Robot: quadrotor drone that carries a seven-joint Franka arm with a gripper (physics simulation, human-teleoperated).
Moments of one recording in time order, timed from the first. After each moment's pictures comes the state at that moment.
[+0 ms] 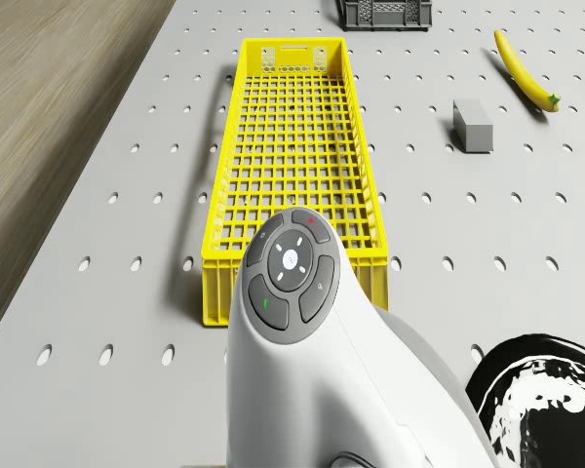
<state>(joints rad) -1.18 -1.51 1.27 -2.85 -1.88 1.59 1.68</state>
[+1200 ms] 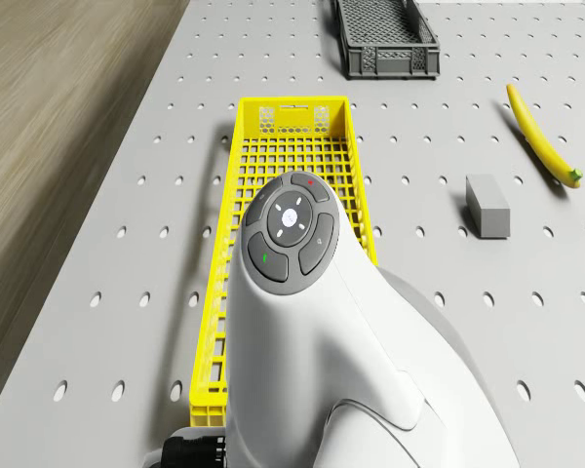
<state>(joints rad) -1.17 -1.52 1.38 -2.87 -1.77 1.57 1.69</state>
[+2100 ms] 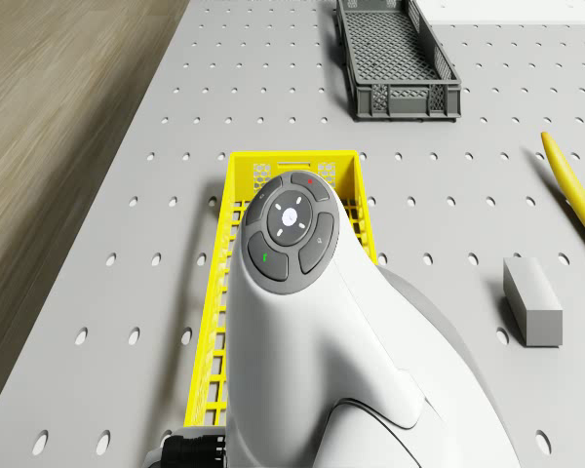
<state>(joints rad) -1.17 -1.53 1.38 -2.87 -1.77 1.58 1.69</state>
